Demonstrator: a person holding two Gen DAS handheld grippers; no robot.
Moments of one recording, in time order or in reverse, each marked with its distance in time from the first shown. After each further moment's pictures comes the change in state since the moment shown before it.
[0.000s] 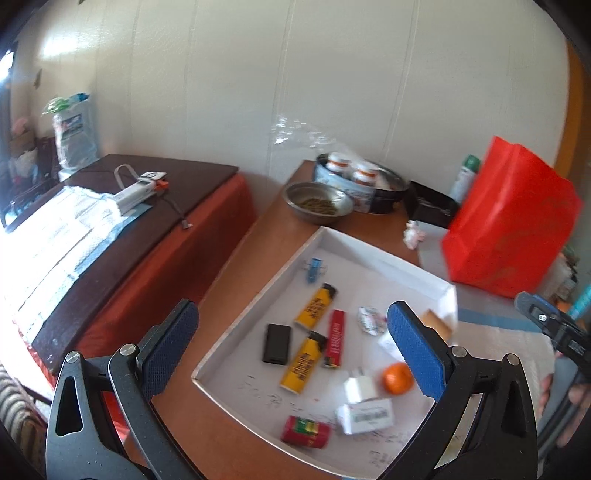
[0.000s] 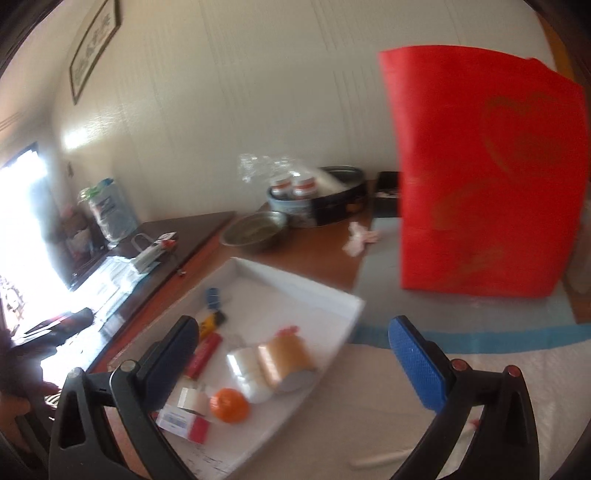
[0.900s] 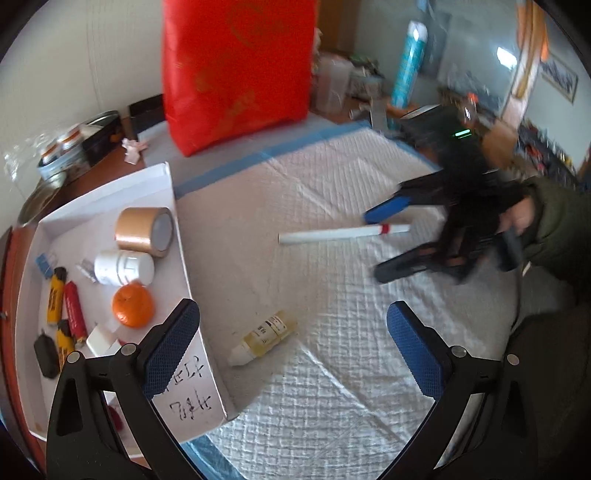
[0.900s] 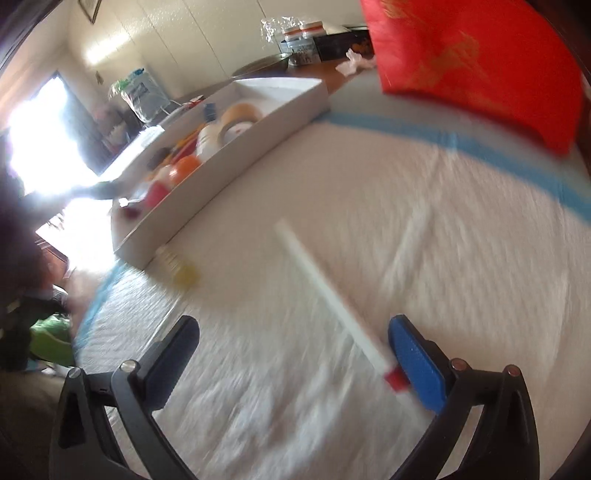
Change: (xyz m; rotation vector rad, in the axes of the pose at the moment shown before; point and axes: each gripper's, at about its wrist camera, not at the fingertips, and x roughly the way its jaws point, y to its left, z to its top) left arm 0.003 -0.184 -0.106 0.735 0.323 -0.630; right arm -0.024 -0.096 -0.127 -0.087 0.500 0.233
